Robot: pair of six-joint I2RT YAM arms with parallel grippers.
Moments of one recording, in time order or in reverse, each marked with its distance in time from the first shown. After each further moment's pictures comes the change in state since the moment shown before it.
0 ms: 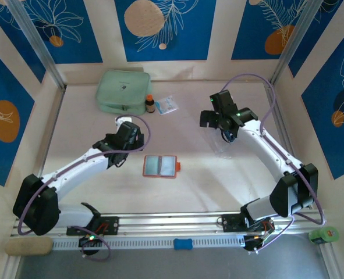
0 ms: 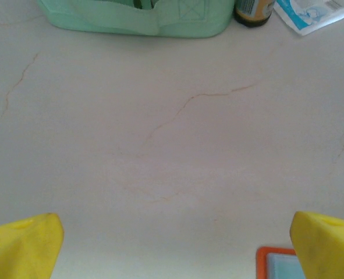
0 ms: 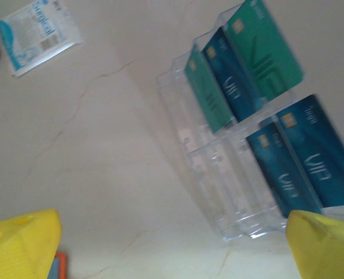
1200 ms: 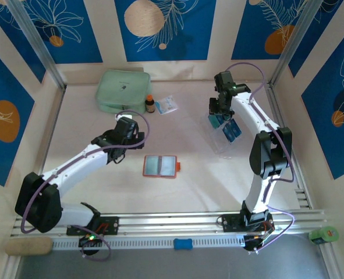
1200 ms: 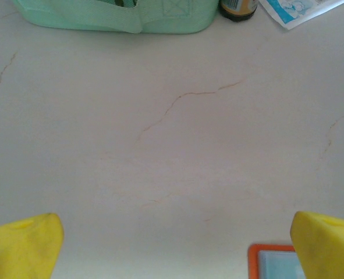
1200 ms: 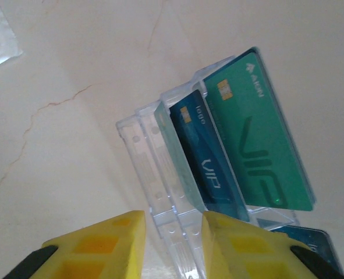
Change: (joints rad) left arm 0.050 0.027 0.049 -0.038 0.111 0.050; right arm -0.168 0.438 0.388 -0.131 -0.178 -0.150
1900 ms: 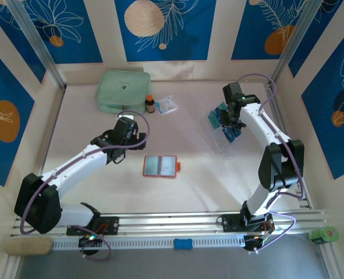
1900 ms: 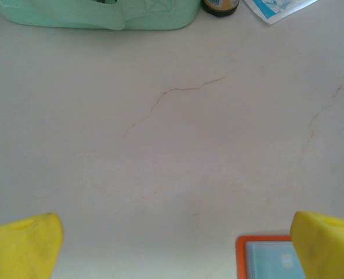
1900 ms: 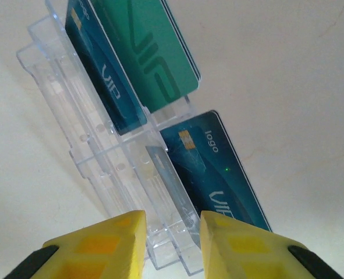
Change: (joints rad) left arm 0.000 -0.008 -0.001 0.000 0.050 0.015; right arm -0.038 -0.184 -0.267 -0.026 0.094 0.007
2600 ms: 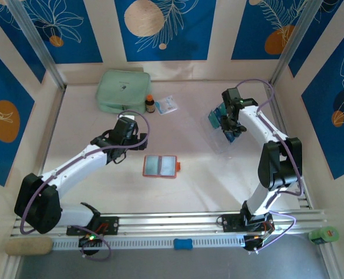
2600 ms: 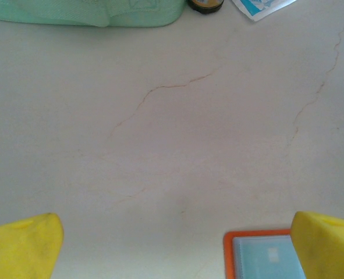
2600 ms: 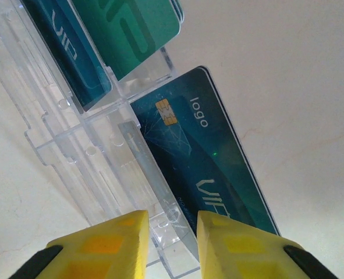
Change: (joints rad) left arm 0.000 -0.001 -0.002 0.008 0.039 0.000; right arm -0.003 0.013 -0.054 0.012 0.026 -0.006
